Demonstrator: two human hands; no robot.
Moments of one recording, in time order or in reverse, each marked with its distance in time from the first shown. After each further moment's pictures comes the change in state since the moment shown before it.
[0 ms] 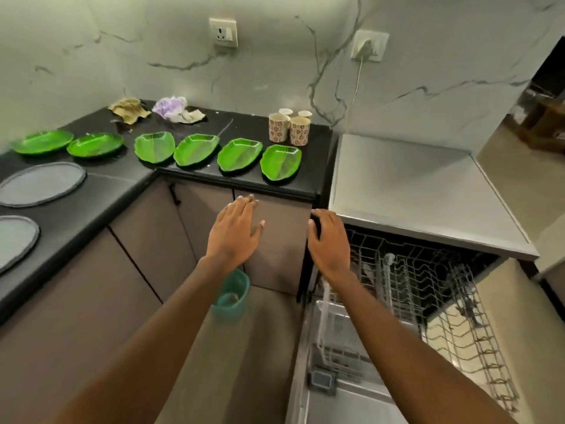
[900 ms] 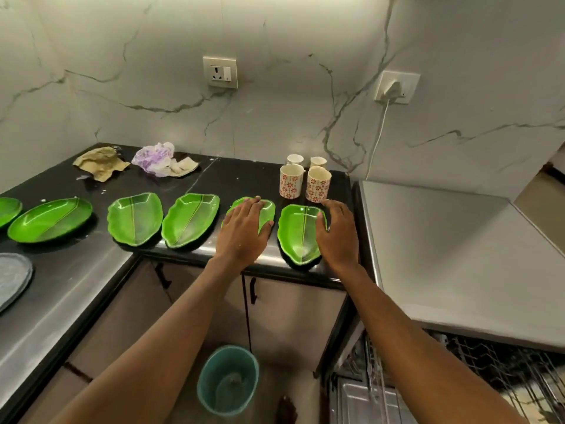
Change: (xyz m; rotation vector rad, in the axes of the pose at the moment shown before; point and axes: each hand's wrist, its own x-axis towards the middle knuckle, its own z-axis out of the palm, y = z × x) left_hand 0.280 -0.142 0.066 -0.118 0.033 0.049; right_hand 0.269 0.003 0.159 0.010 0.140 0.021
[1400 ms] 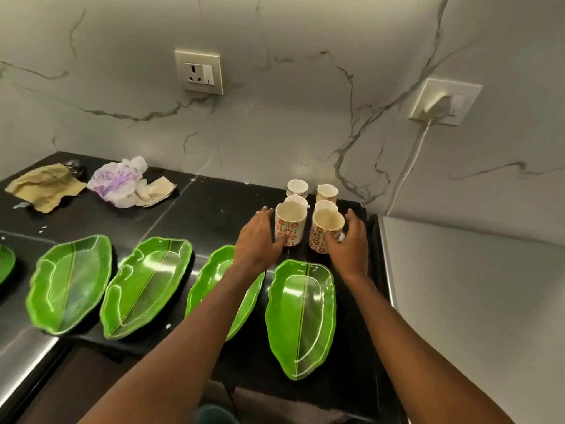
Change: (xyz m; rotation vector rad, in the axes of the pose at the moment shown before) left_hand 0.212 -0.036 0.143 -0.166 -0.130 -0.196; right_hand 0.177 0.132 0.121 0.075 -0.092 0.315
